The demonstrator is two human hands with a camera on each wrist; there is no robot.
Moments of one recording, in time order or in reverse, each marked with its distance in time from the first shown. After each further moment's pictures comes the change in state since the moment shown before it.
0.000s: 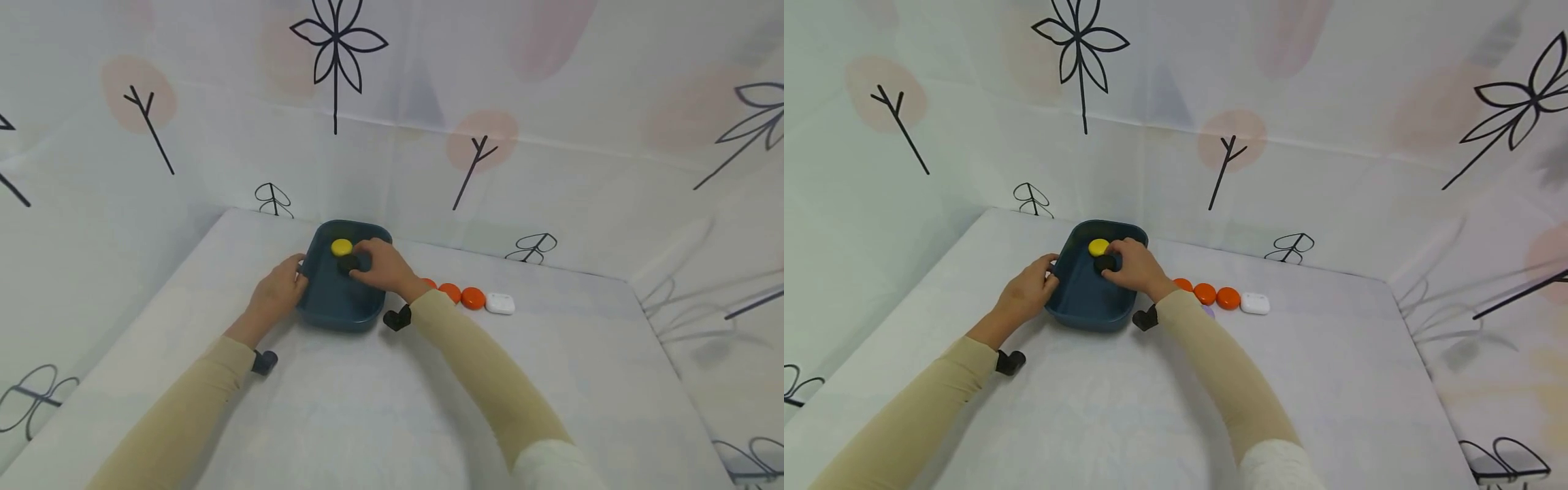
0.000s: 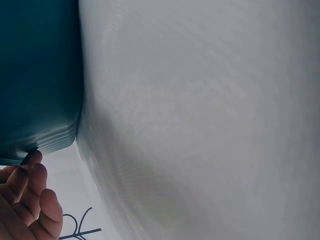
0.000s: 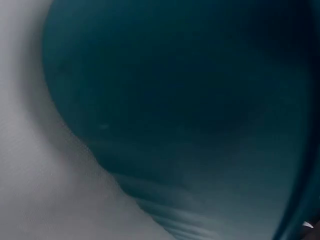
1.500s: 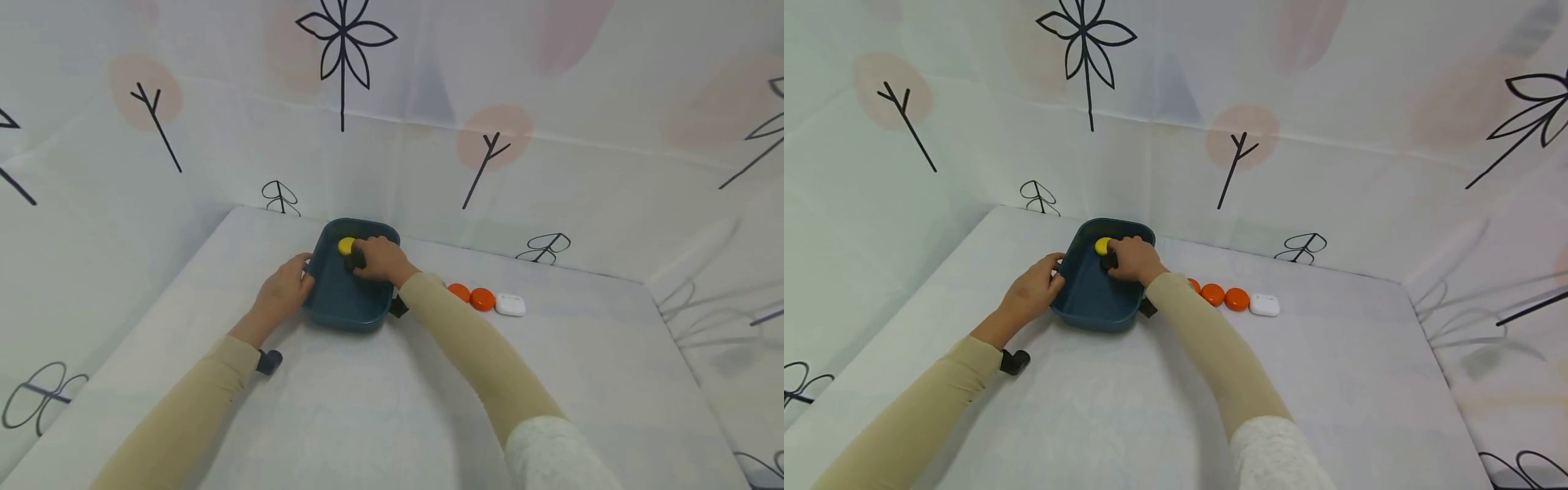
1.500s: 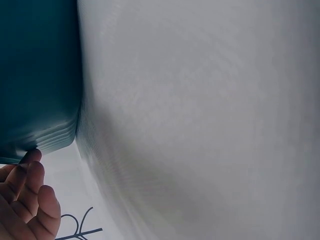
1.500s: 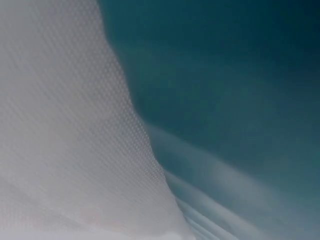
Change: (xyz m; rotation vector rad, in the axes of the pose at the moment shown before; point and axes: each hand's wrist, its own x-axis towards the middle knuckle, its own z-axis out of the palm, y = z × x) left_hand 0.002 -0.003 0.000 0.008 0.010 0.024; right_hand 0.042 0.006 0.017 -0.407 -0.195 0.038
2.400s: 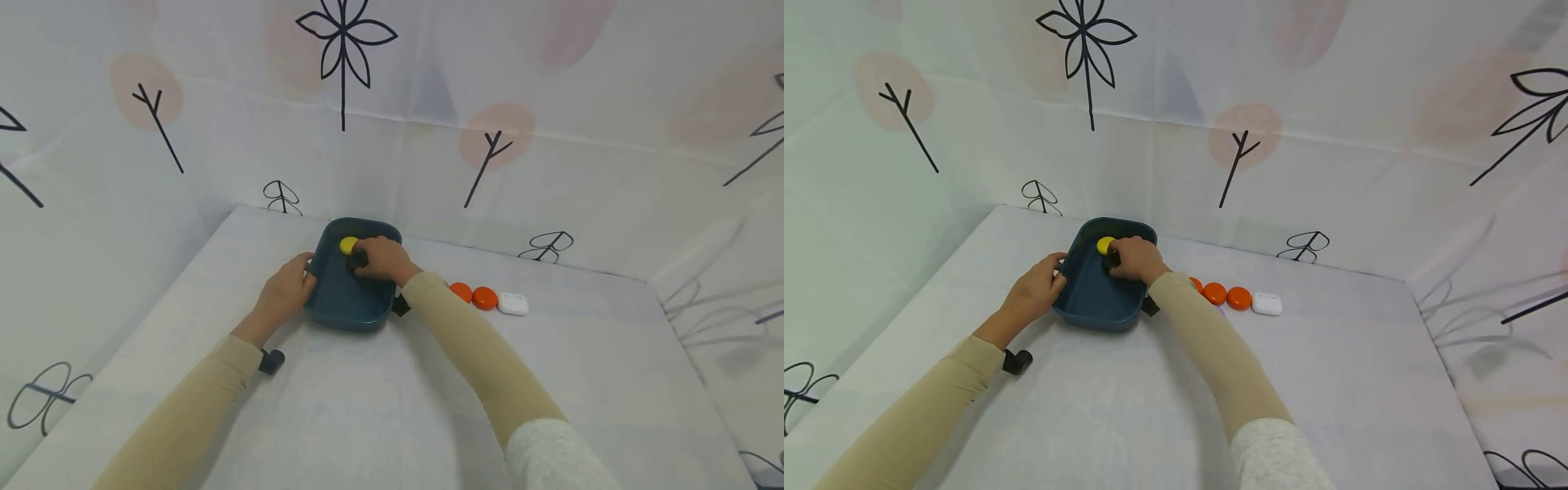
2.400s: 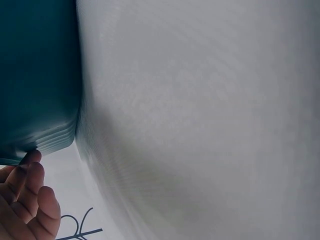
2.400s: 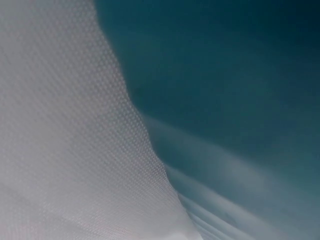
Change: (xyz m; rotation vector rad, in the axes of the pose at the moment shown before) left_hand 0.001 0.001 0.001 0.006 0.016 -0.015; right_hand 0.002 0.002 0.002 0.081 -0.005 0.020
